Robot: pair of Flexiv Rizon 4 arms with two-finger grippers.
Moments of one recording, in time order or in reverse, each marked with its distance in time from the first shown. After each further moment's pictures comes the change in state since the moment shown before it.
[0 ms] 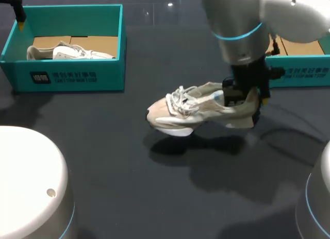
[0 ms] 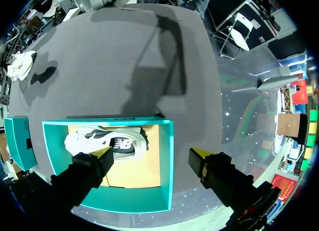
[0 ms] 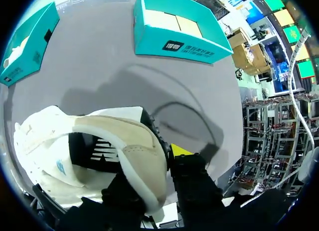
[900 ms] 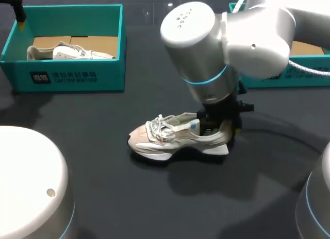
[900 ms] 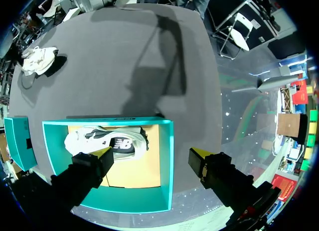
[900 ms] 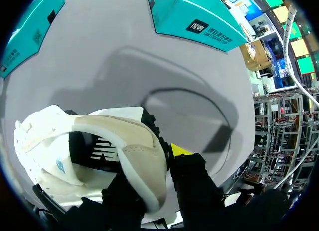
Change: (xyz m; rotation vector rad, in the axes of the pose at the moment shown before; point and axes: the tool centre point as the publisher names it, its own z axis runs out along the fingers) left arm 0.000 0.000 0.000 0.000 0.000 0.000; right arm 0.073 -0.037 0.052 0.015 -0.006 0.032
